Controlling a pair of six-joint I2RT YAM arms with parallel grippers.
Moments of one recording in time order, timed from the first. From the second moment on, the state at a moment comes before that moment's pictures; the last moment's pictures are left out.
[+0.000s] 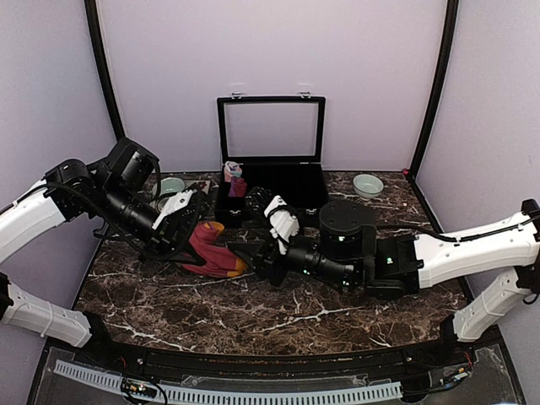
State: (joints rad) left arm -0.79 1.15 1.27 -1.02 0.65 0.50; right arm 1.36 1.46 1.04 0.28 0.27 -0.04
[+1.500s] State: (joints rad) left arm -0.75 1.18 1.30 -1.05 0.90 0.45; right arm 1.37 1.45 1.06 0.26 0.09 -0.02
